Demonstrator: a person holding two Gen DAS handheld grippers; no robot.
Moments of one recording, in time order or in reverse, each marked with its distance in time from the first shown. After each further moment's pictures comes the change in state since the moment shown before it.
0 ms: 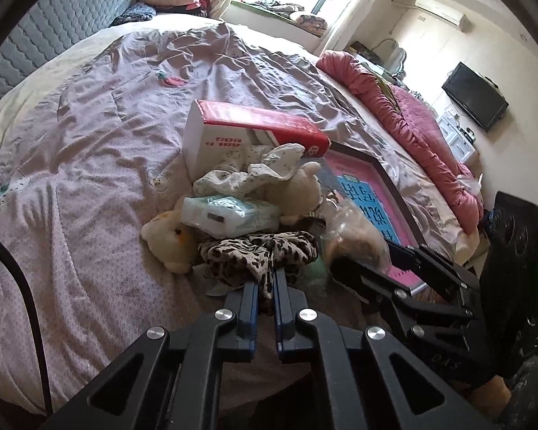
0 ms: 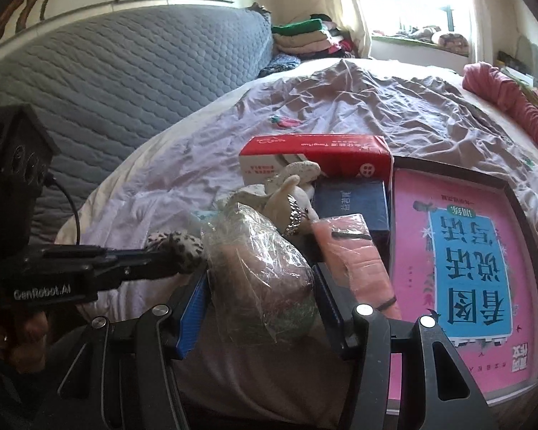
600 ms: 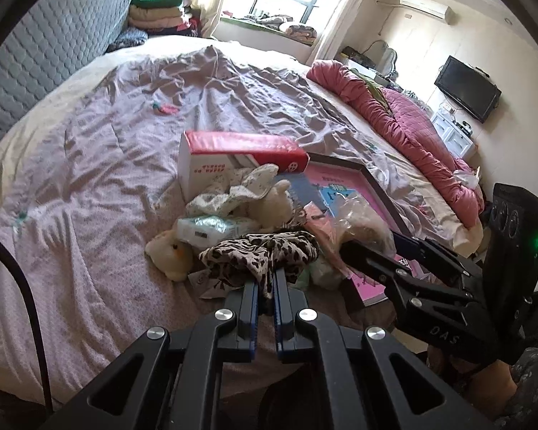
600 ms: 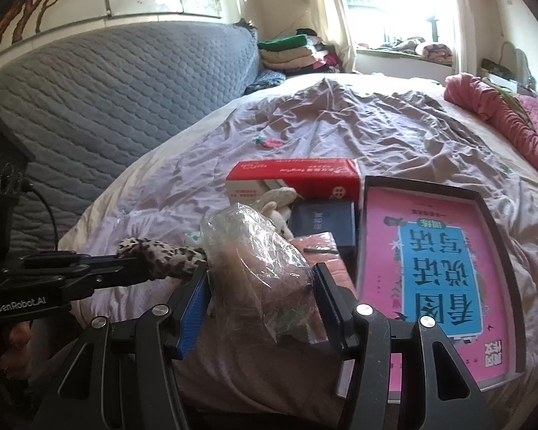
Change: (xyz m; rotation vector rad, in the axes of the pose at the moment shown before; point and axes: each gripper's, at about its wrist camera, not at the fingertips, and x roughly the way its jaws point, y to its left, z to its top) left arm -0.036 -0.031 0.001 0.069 -0.060 0.039; right arm -0.040 -0.009 0.007 0.033 -0.063 -0.062
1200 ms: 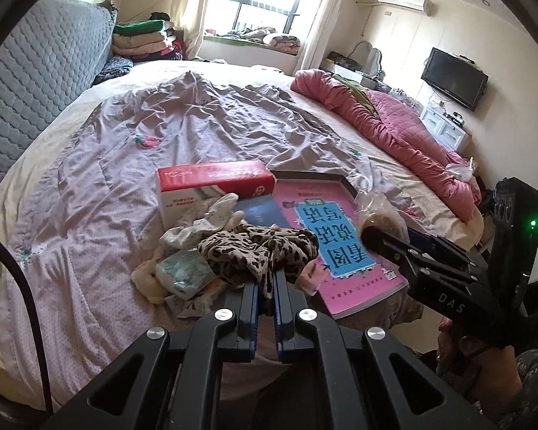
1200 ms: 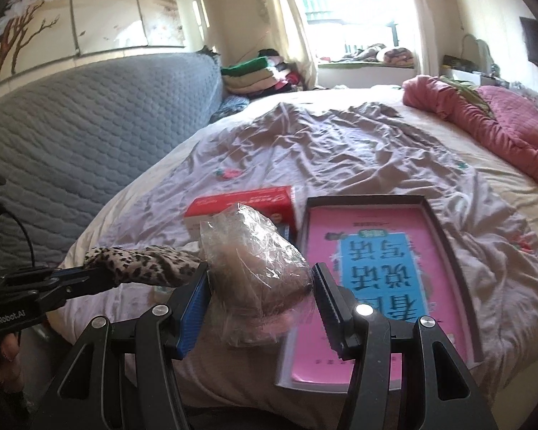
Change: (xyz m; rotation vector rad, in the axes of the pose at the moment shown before) left arm -0.018 -0.054 0.013 0.089 -0.052 0.020; right arm -0.057 -0.049 0.006 0.107 -0.087 -0.102
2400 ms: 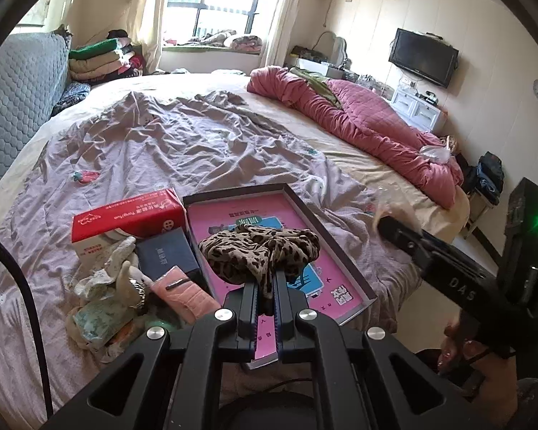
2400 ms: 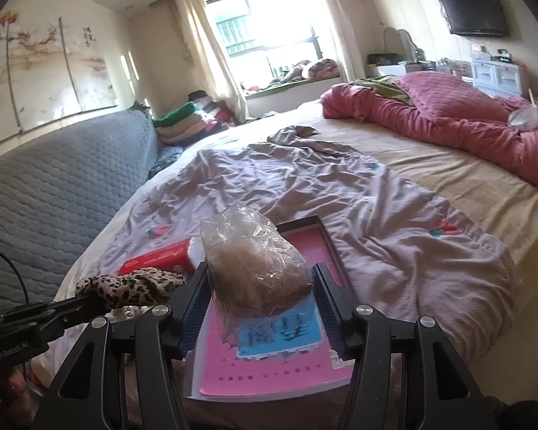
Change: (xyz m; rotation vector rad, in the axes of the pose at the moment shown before) left arm 0.053 -0.110 0.032 0.123 0.004 -0.049; right arm -0.065 -0.114 0.006 0.236 -0.127 -0.168
